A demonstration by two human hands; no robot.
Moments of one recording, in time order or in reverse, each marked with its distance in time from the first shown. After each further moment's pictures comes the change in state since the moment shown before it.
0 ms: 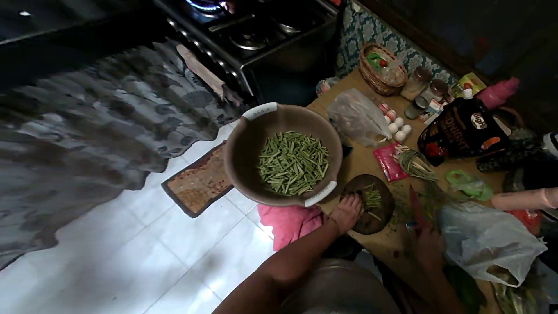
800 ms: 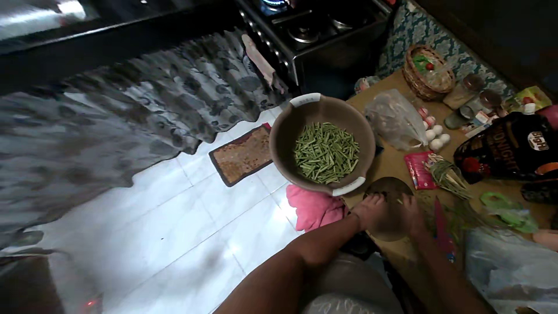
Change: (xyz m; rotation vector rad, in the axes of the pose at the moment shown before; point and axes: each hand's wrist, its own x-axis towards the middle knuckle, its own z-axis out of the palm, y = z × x) left_hand -0.001 -0.003 0.004 -0.089 0.051 0.034; right_hand 0.056 -0.117 0.007 0.084 -0.173 -0.523
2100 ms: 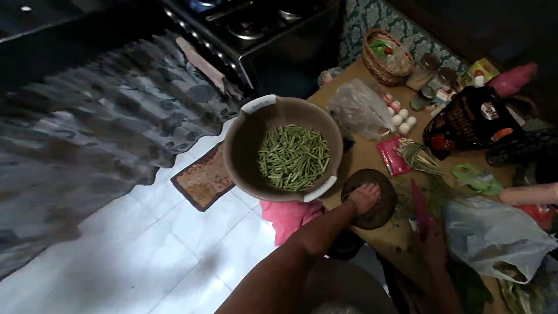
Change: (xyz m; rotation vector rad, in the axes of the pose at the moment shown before) left_hand 0.059 0.016 -0.015 0.086 -0.072 0.176; right_hand -0.122 0.093 0.007 0.149 0.068 0.600
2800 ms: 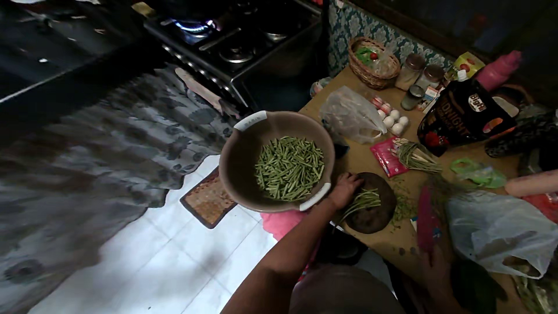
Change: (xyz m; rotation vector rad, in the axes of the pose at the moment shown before) left_hand -0.026 -0.048 -0.030 -0.258 0.198 -0.143; right_hand -0.077 -0.011 -0.017 0.316 0.133 -0.236
